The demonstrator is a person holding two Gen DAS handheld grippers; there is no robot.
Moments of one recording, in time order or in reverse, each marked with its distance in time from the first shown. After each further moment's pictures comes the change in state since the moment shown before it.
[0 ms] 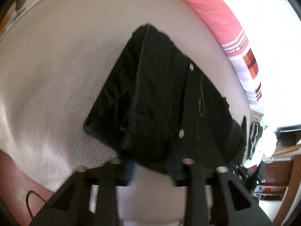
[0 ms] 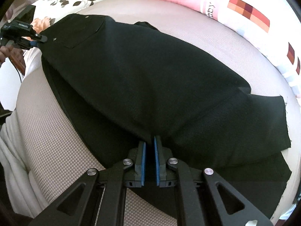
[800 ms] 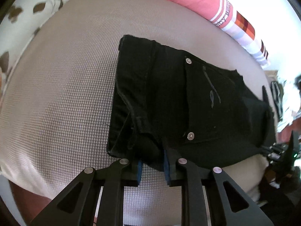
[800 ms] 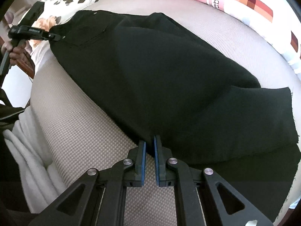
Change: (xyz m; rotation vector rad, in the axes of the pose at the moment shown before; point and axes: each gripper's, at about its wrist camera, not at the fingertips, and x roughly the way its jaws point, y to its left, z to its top) left arm 0.007 -0.016 -0.002 0.372 -0.025 0.197; right arm -0.009 0.022 -0.017 0.039 0.050 0.076
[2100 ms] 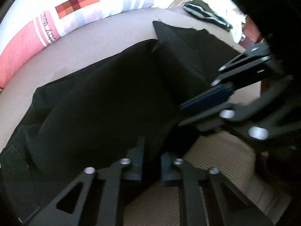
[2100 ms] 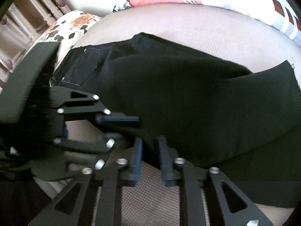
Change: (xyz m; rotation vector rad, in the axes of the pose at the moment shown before) left arm 0.114 -0.331 -0.066 0.822 -0.050 -0.119; right arm -0.027 -0.036 0.006 0.241 -0.096 0.163
